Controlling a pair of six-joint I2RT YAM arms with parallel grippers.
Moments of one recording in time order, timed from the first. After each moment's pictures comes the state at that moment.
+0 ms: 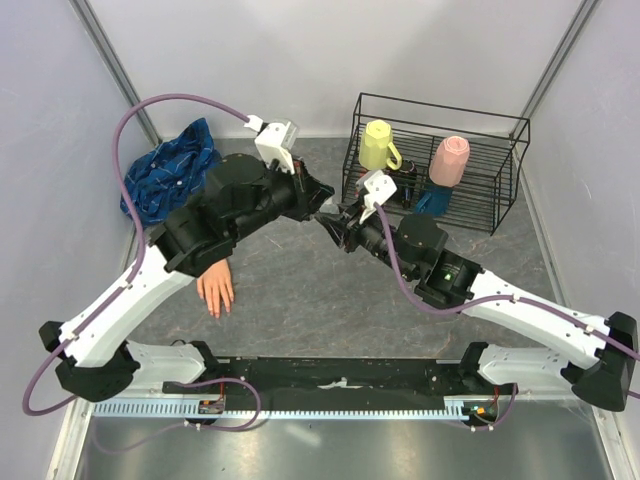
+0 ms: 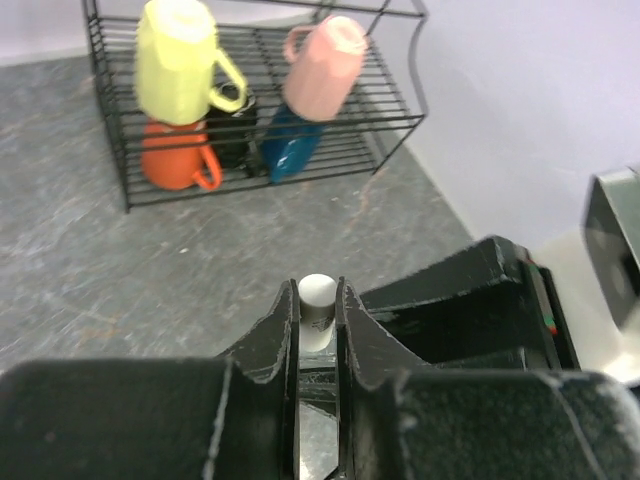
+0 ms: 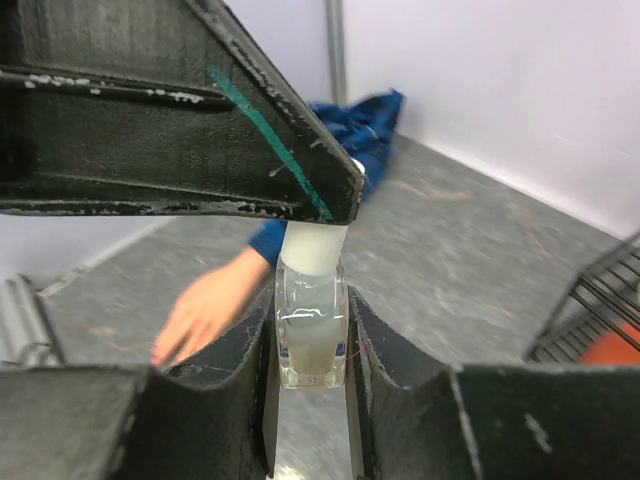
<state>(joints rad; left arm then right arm) -0.89 1.21 1.57 -0.57 -0.13 -0.45 1.00 1.12 1.00 0.21 0.15 0.10</state>
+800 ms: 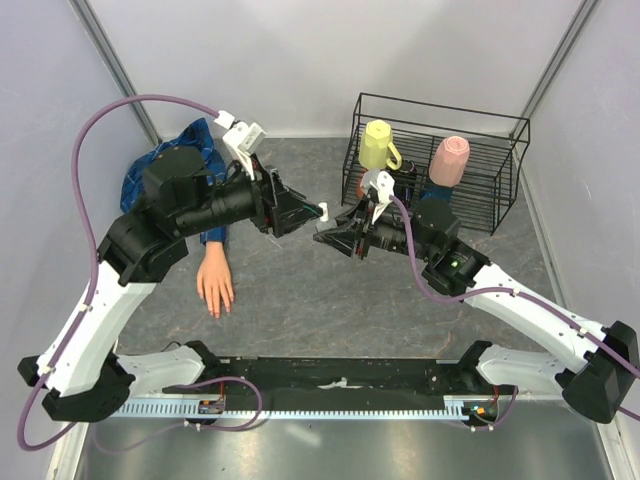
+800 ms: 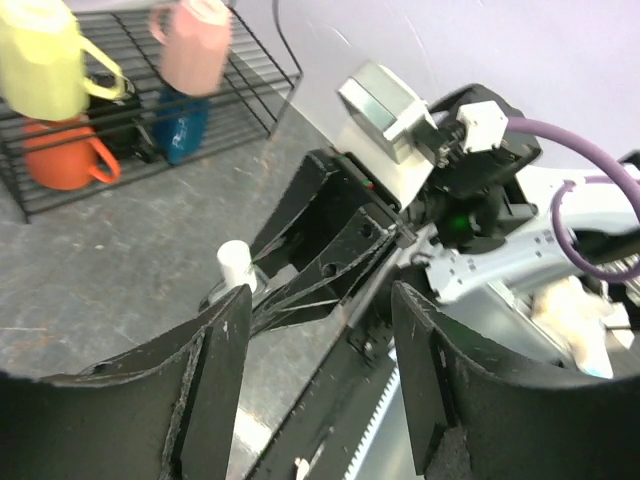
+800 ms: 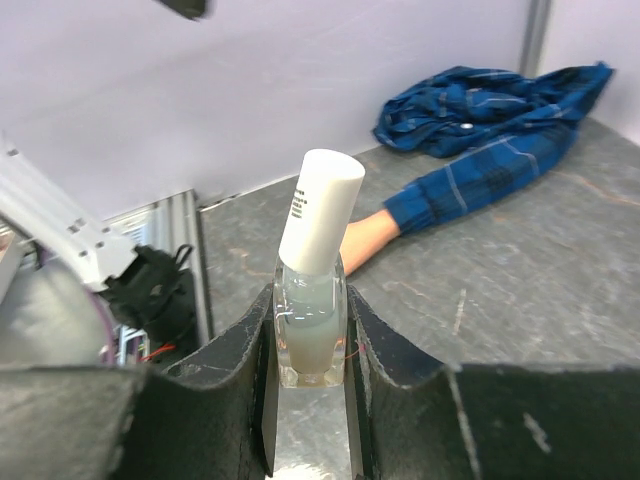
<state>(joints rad) -0.72 1.10 1.62 -0.68 0.33 -0.41 0.79 1.12 0.94 0.24 -0.45 0.21</state>
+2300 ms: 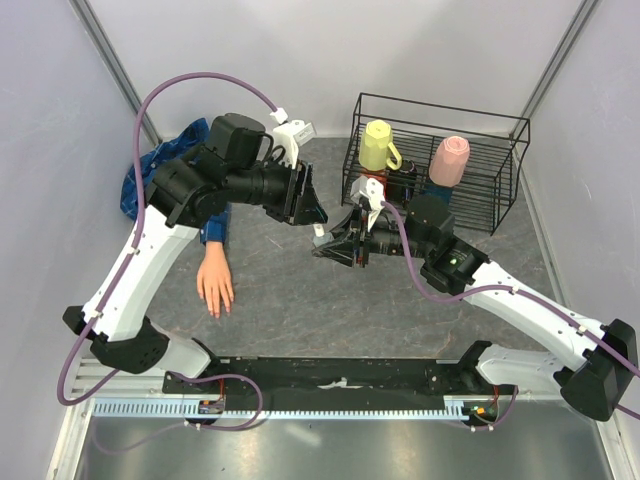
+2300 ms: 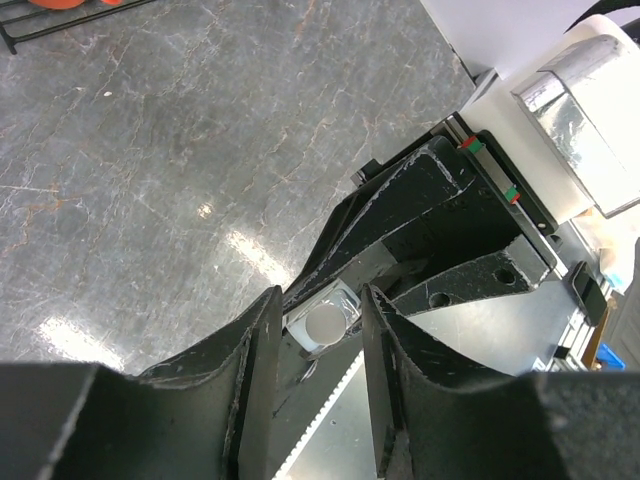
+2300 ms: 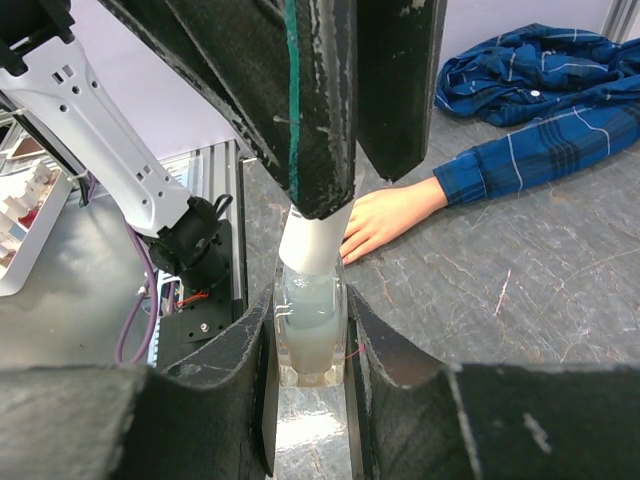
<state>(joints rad) -0.69 1.45 1.97 -1.16 0.41 -0.29 0.79 1.13 0.97 0.14 -0.62 0.17</state>
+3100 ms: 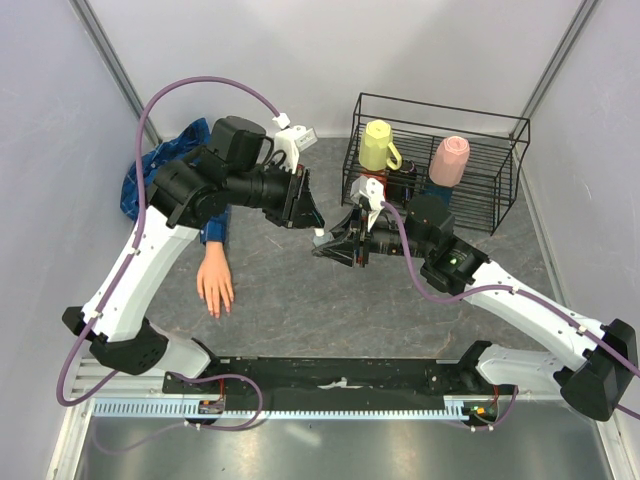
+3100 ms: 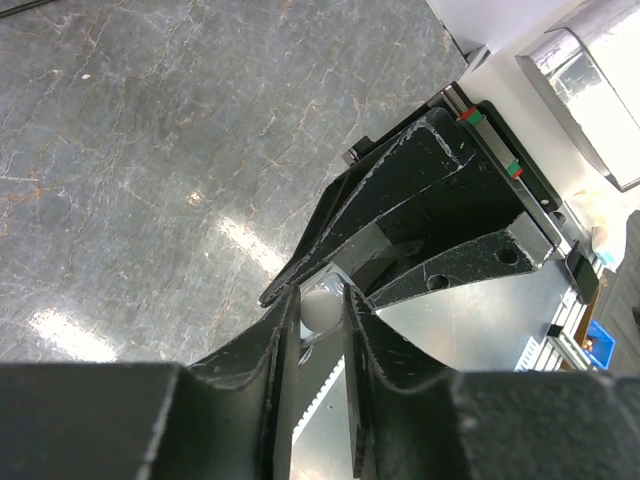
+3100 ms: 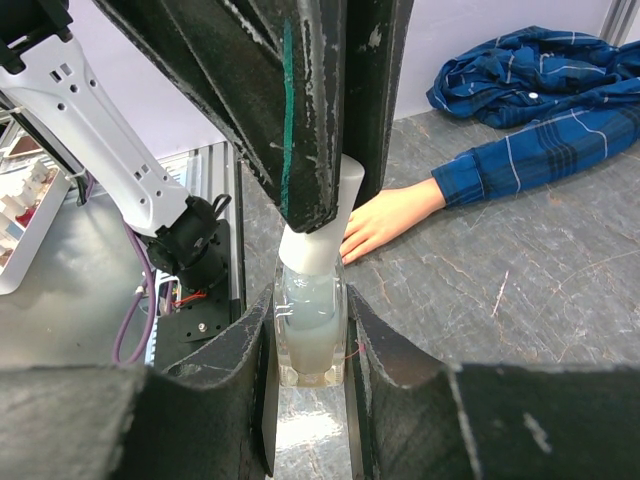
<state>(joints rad) -0.68 1.44 1.95 -1.17 0.45 -0.27 0.79 1.13 0.97 0.14 -0.62 0.16</state>
